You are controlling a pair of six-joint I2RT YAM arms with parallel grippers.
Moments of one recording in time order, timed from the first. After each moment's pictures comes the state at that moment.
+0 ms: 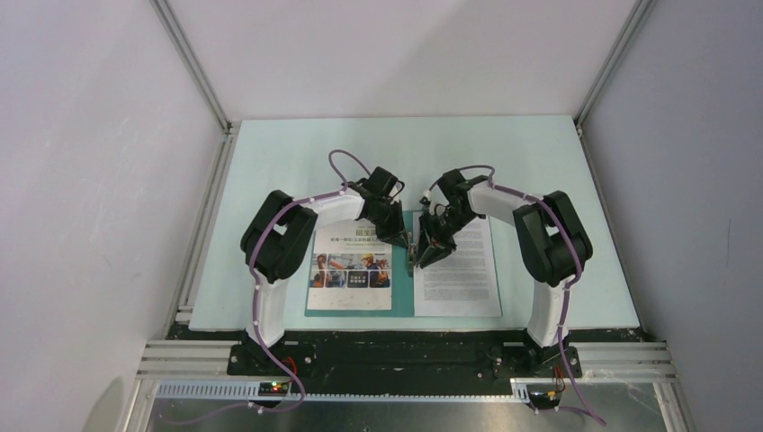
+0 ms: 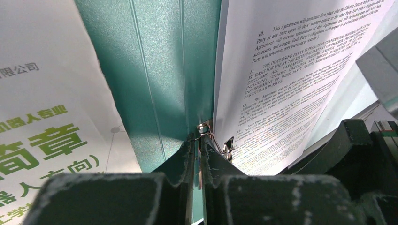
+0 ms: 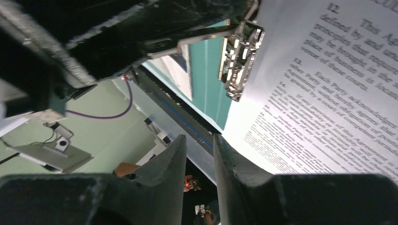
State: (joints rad) left arm -0.61 2.04 1.34 -0.43 0.40 -0.73; right arm 0.46 1.93 1.26 -0.79 -0.80 0.36
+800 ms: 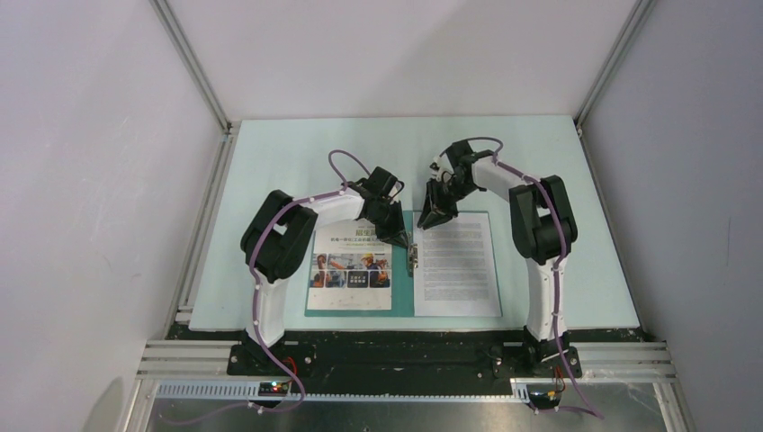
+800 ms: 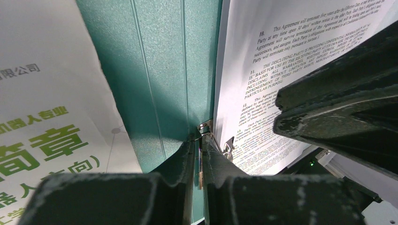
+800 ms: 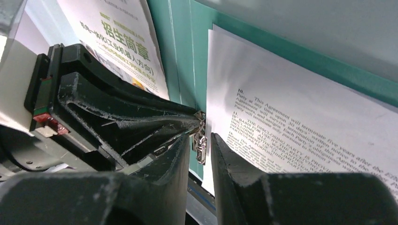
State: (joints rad) left arm -0.61 2.05 1.34 -0.43 0.40 -0.73; right arm 0.34 2.13 1.58 -0.77 -0.69 0.37
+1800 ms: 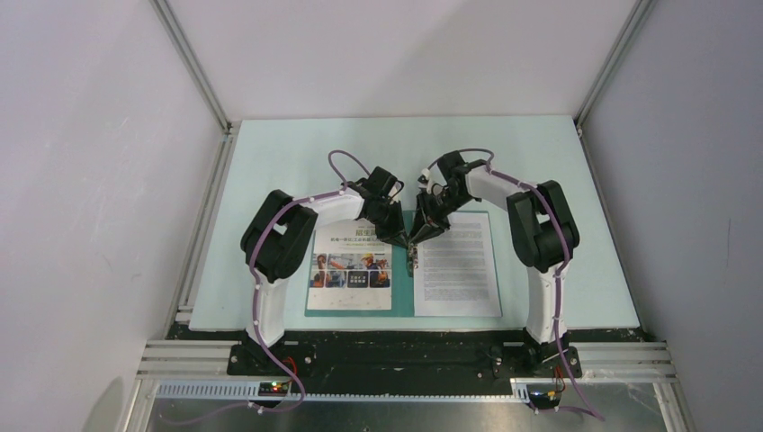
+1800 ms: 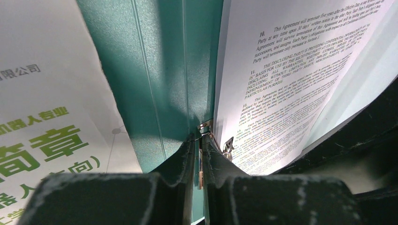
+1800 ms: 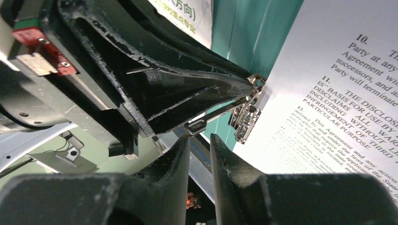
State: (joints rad) left arm -0.61 2.05 1.34 -0.43 0.41 -0.74; right arm 0.41 2.07 1.47 -0.77 -0.86 0.37
